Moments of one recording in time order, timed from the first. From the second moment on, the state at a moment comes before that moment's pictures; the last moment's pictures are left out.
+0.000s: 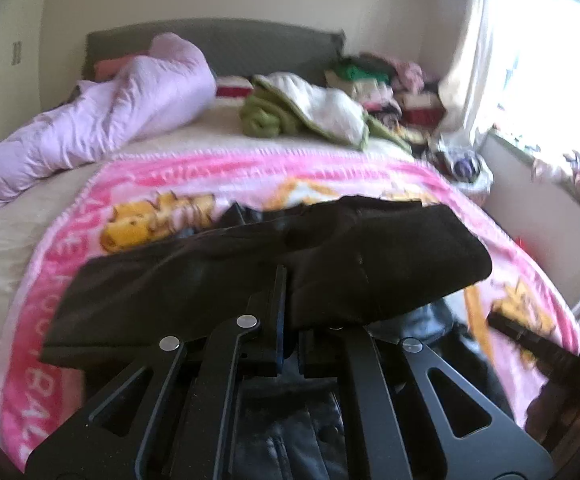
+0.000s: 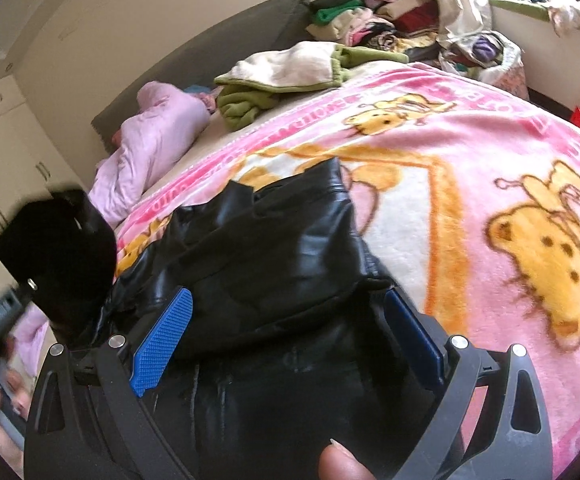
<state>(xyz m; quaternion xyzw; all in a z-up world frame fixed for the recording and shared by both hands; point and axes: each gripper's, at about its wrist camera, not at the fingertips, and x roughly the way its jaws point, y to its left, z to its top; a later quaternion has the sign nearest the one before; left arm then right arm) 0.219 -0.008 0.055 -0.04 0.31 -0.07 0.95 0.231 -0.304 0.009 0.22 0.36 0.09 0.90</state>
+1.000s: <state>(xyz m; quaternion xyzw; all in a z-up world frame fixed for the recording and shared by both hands) 0.170 -0.035 -0.015 0.06 0.43 -0.13 0.89 0.320 -0.224 -0.049 0.37 0.53 0.26 0.72</state>
